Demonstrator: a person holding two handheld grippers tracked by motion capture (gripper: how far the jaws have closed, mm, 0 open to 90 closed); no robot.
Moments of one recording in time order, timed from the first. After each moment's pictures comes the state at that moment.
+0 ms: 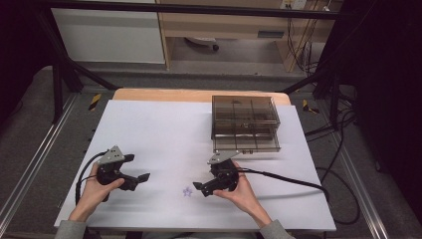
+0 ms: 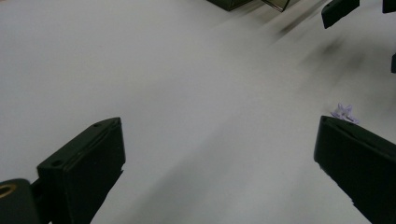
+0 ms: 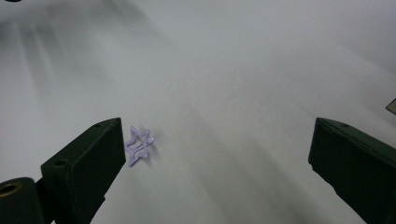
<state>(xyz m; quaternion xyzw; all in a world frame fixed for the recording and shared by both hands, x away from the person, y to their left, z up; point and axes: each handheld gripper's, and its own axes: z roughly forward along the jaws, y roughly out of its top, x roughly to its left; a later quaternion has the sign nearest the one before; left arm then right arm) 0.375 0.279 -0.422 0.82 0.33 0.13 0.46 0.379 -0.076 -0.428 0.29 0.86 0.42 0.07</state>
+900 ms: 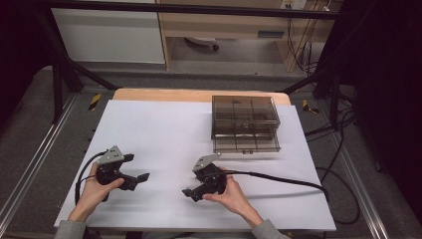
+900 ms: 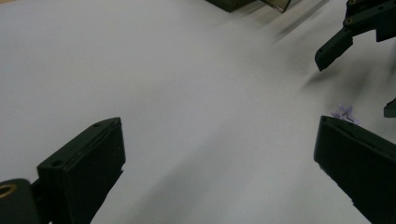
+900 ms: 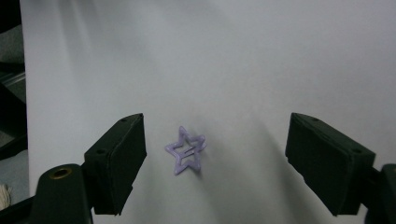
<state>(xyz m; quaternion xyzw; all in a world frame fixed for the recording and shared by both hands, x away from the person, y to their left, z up) 0.375 0.280 -0.421 0.81 0.33 0.13 0.46 0.375 -0.041 -0.437 0.23 0.89 0.38 0.02</state>
